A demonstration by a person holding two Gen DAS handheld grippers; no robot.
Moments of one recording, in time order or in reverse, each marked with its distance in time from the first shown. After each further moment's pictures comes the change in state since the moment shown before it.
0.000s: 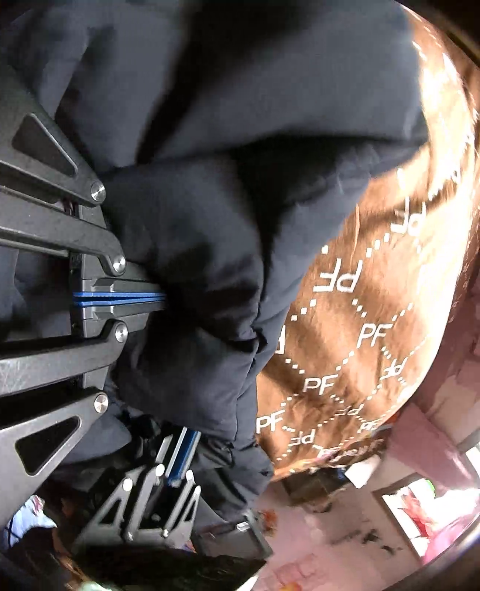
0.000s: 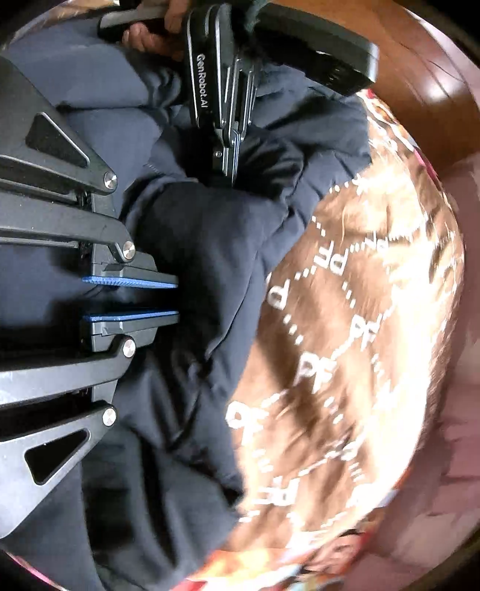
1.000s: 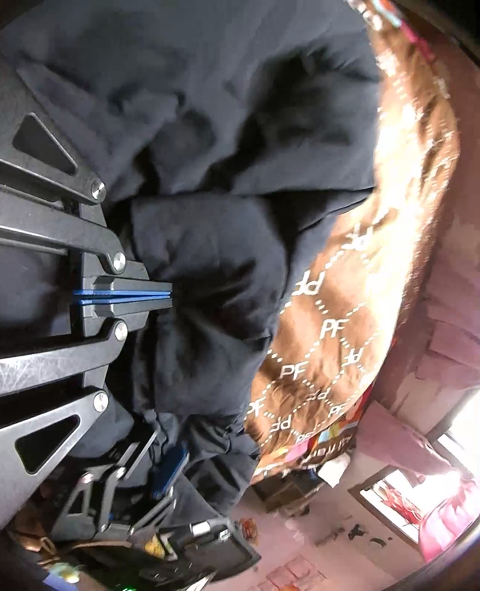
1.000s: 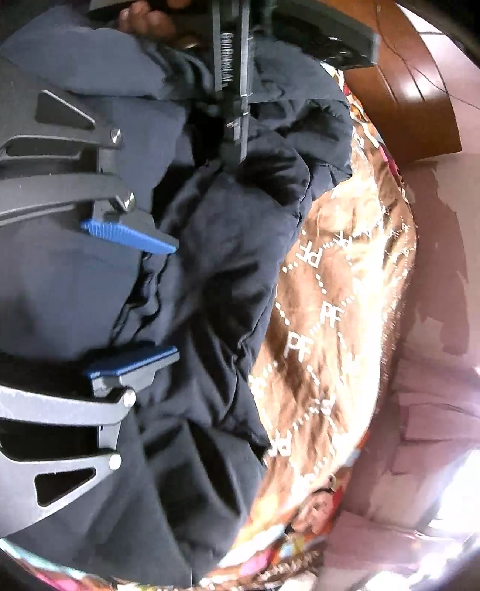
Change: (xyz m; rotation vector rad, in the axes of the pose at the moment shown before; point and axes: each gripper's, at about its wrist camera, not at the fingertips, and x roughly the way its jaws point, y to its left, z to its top) left arm -0.041 -0.017 -0.034 0.030 -0.209 0.107; right arm -0.066 0.007 -0.085 0.055 -0.249 -0.141
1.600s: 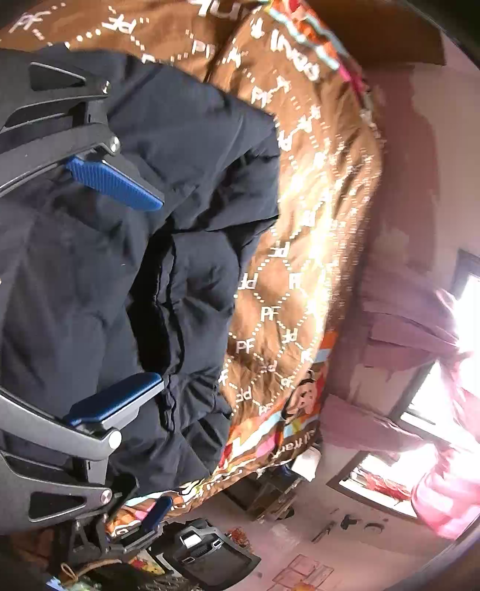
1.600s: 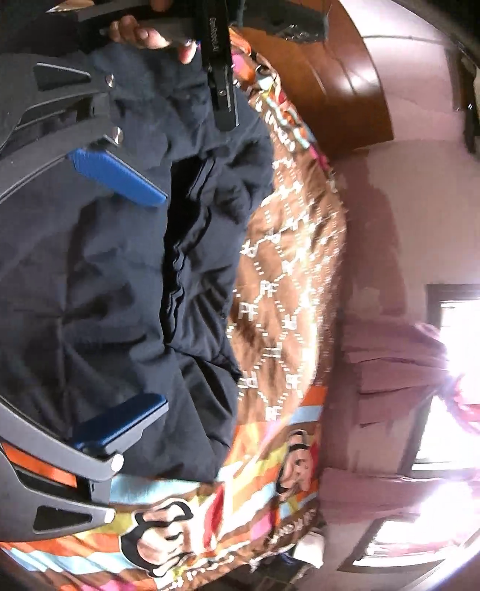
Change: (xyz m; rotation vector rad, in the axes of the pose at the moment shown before) left arm -0.119 -0.031 -0.040 0.069 -0.246 0.092; right arm -0.107 -0.030 -0.028 0.140 -0.241 0.010
